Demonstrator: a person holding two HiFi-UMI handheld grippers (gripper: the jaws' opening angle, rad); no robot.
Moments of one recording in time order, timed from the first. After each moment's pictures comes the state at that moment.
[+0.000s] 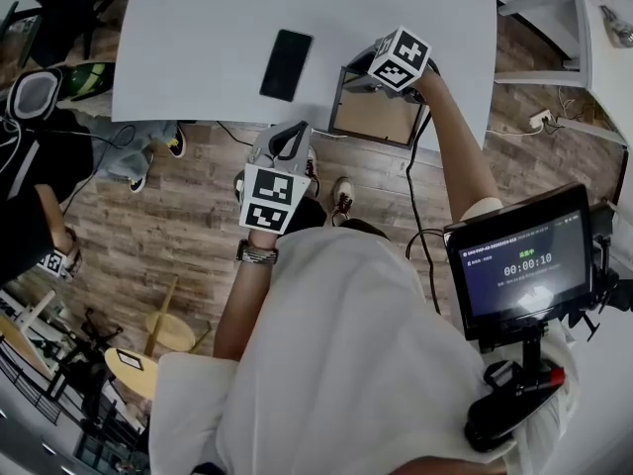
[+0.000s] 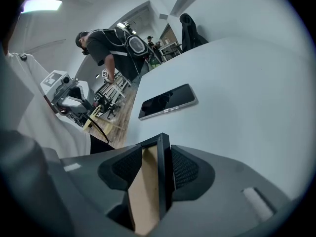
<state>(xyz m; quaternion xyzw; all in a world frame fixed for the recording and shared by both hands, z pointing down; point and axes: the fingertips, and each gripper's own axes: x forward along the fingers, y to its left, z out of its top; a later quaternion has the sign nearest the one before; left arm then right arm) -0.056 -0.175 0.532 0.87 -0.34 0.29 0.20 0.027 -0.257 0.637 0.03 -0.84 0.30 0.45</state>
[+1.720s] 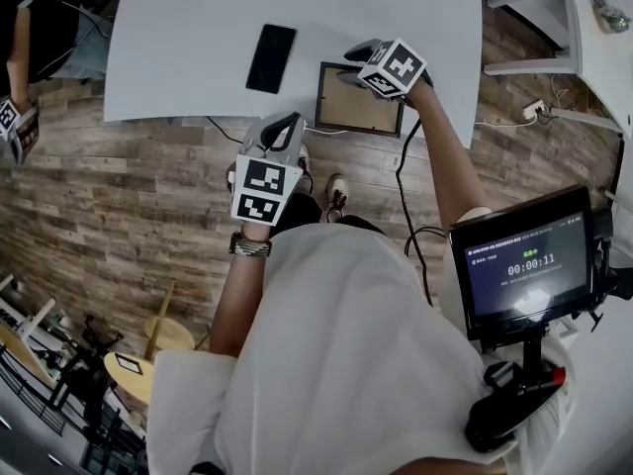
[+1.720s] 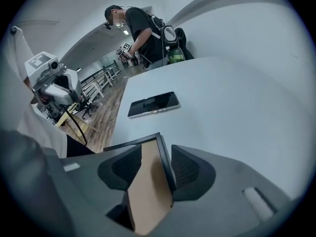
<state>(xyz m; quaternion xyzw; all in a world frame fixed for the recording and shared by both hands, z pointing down) -0.045 -0.187 0.540 0.88 -0.33 0.28 0.19 0.050 -0.275 0.644 0.16 -0.84 0.23 0.46</state>
